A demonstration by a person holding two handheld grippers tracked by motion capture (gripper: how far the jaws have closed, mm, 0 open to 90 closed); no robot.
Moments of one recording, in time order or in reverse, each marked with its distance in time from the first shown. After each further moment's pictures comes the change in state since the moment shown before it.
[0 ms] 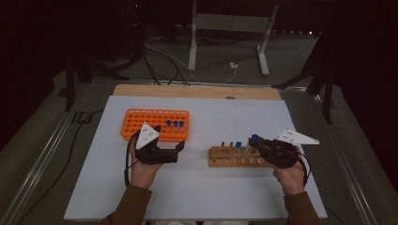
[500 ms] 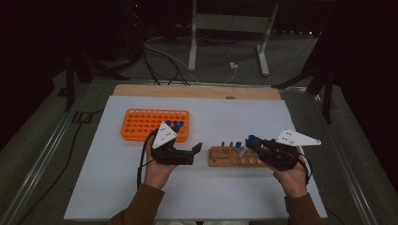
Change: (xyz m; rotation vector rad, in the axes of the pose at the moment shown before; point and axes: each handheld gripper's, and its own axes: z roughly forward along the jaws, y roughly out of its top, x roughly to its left) left arm -0.034 0.014 0.021 0.002 -0.119 0.029; right arm 0.022 0.018 -0.010 -0.003 0.056 -0.075
